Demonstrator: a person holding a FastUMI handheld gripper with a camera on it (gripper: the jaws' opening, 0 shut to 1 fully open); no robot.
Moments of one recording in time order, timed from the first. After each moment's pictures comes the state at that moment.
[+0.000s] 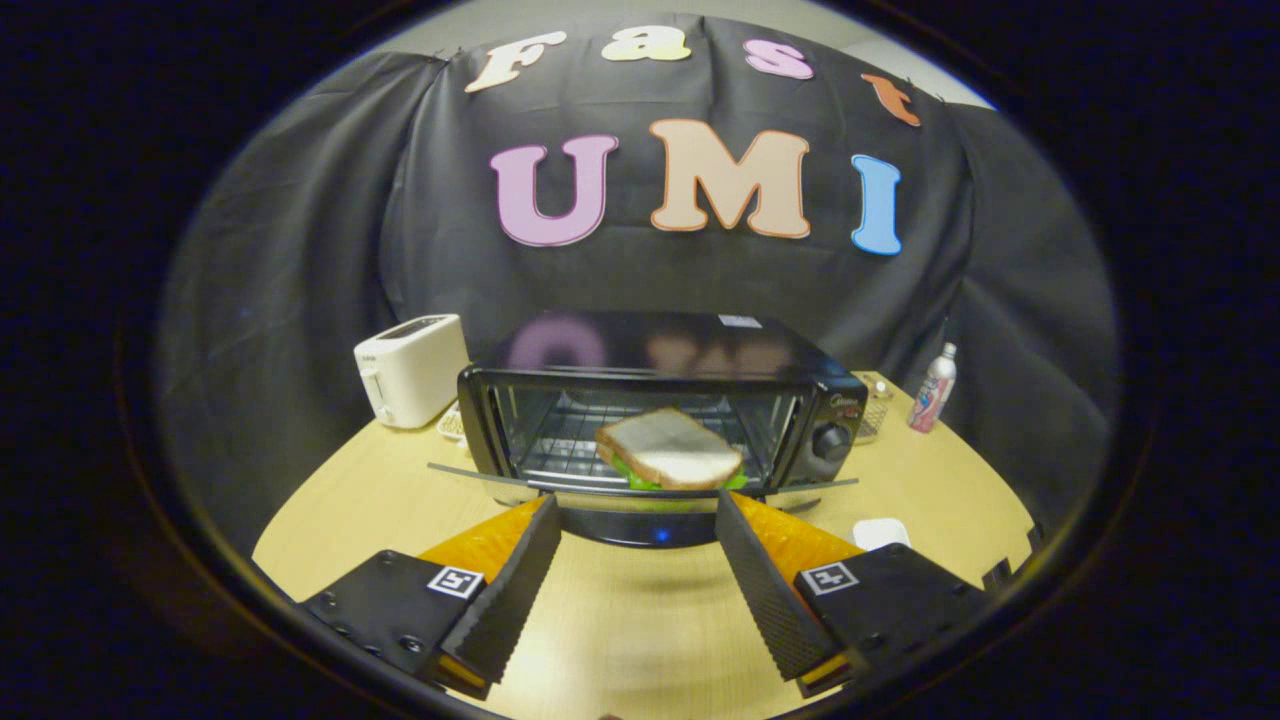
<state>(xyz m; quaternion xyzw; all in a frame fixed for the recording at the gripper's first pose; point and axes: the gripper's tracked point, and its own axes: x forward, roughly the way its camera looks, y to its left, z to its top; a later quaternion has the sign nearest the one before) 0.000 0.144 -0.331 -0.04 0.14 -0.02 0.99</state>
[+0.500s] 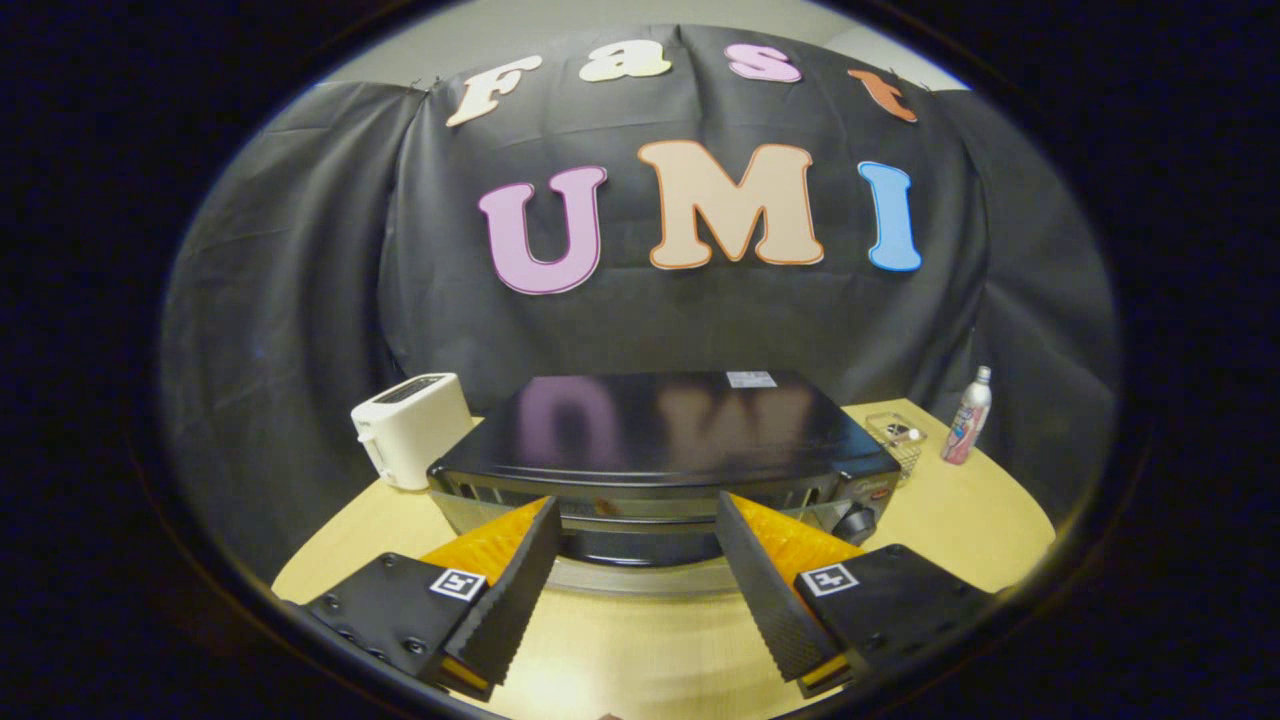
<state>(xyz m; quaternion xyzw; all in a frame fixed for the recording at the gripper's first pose) 0.066 0.139 -0.297 -0.01 0.10 0.02 0.99</state>
